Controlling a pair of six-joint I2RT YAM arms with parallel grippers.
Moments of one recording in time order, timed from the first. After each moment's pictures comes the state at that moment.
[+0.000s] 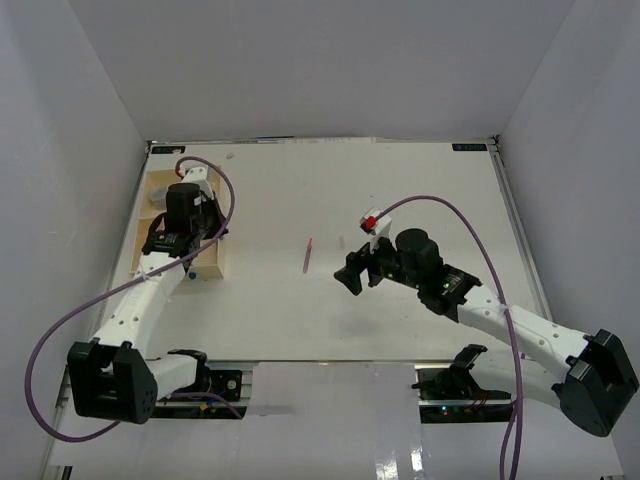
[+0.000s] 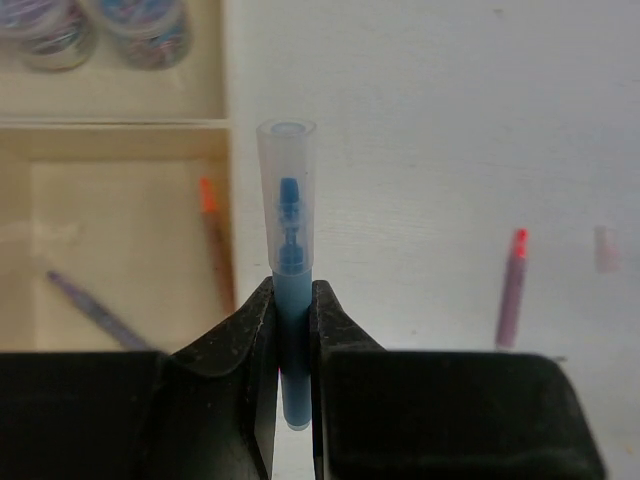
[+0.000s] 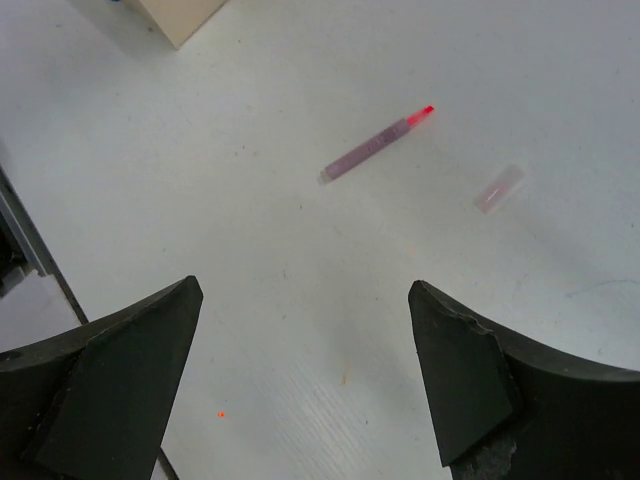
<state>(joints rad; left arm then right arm) -0.16 1.14 0.90 -0.32 0.01 -0.23 0.80 1.04 0.66 0.02 -0.19 0.12</state>
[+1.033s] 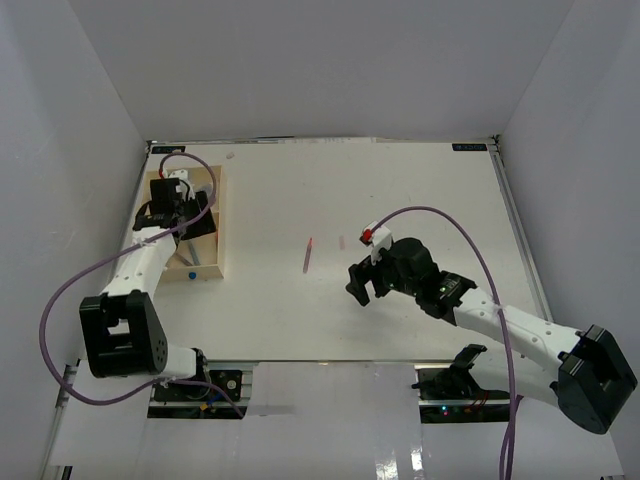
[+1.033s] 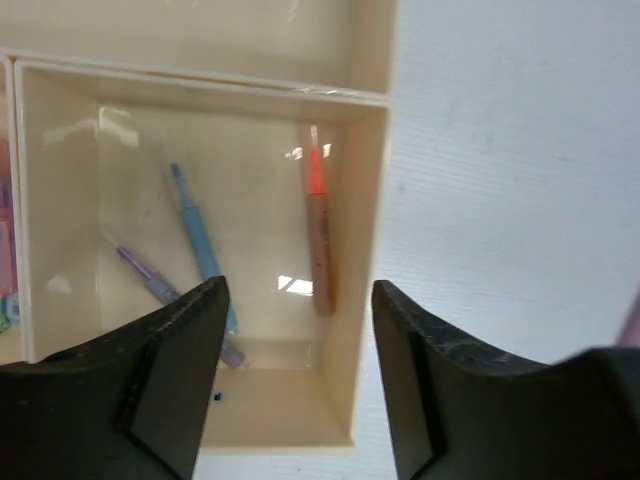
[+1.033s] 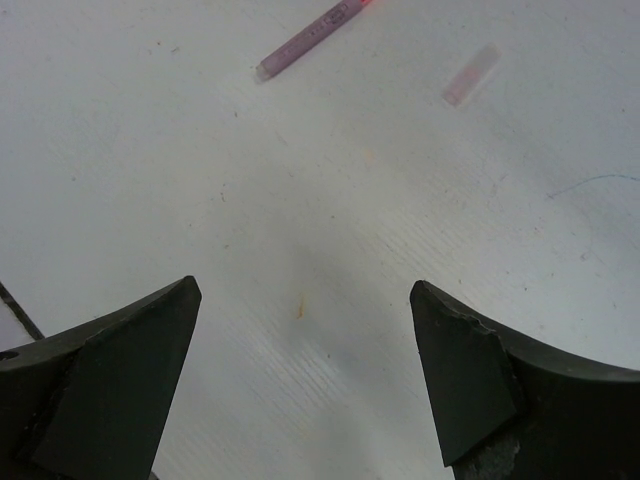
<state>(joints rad) 0.07 1.42 0.99 -0.40 0.02 -0.14 0.80 1.05 0.58 -0.08 -0.10 0.07</state>
